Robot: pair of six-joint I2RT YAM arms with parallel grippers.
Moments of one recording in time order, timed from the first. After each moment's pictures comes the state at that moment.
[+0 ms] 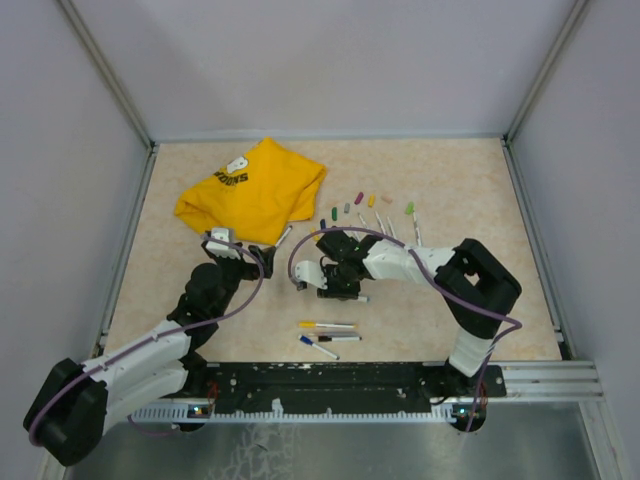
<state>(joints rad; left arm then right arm) -0.60 0.88 0.19 0.60 -0.30 -0.28 0.87 1.73 1.04 -0.55 -0.21 -0.77</state>
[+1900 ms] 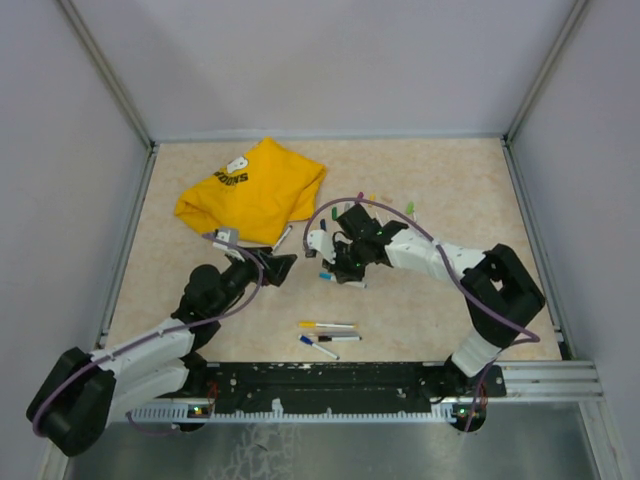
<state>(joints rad) -0.60 0.94 0.18 0.75 0.01 -0.51 0.74 1.62 1.05 -0.50 -0.36 -0.64</state>
